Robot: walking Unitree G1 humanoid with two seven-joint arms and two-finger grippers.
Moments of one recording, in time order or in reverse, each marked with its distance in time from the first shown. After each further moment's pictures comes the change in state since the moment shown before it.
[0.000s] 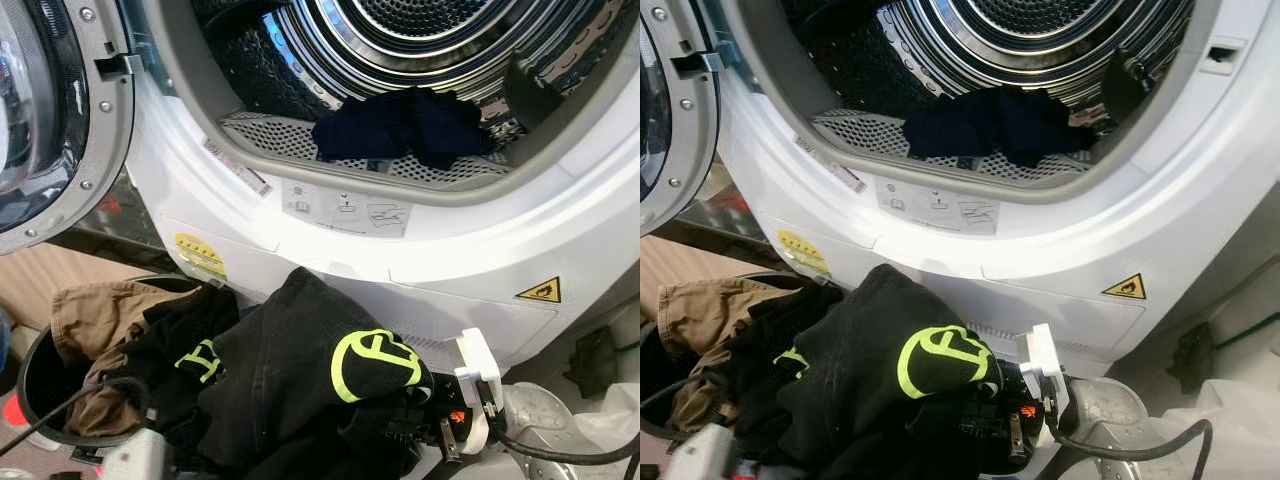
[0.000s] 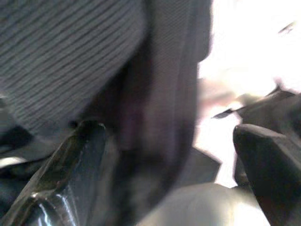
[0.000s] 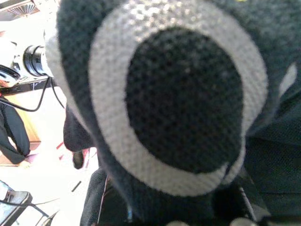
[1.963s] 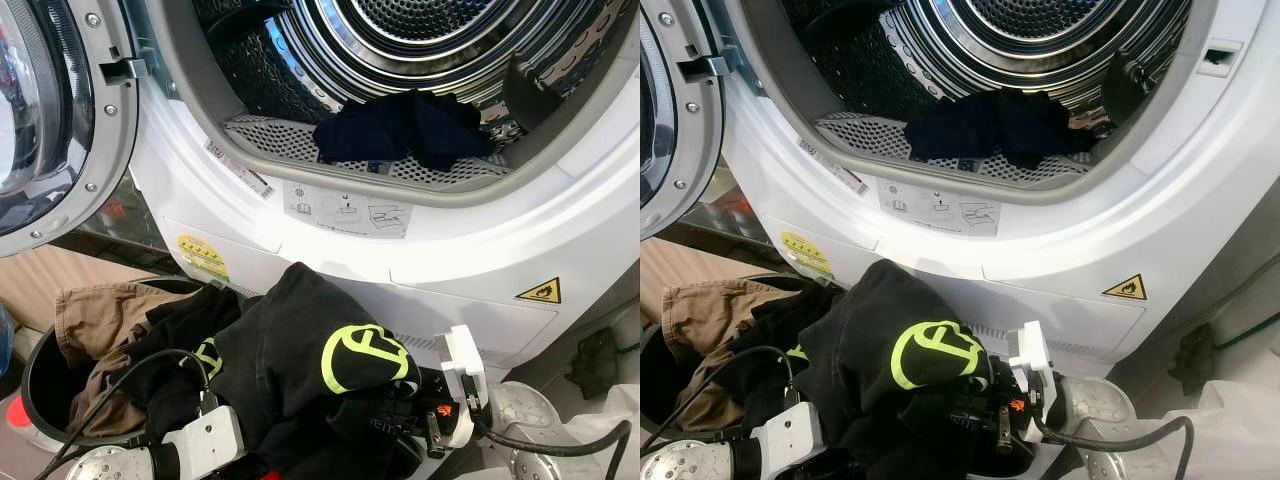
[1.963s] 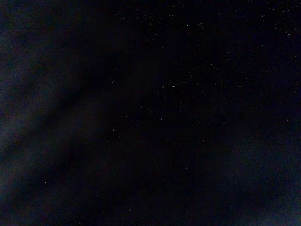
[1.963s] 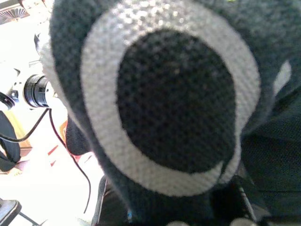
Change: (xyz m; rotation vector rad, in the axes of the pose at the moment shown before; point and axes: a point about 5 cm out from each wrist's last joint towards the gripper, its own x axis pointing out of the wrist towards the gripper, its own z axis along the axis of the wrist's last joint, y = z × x) left arm 0.052 0.037 -0.017 0.176 -0.016 0.289; right arm 0.007 -0.008 -0.006 0.002 -0.018 -0.036
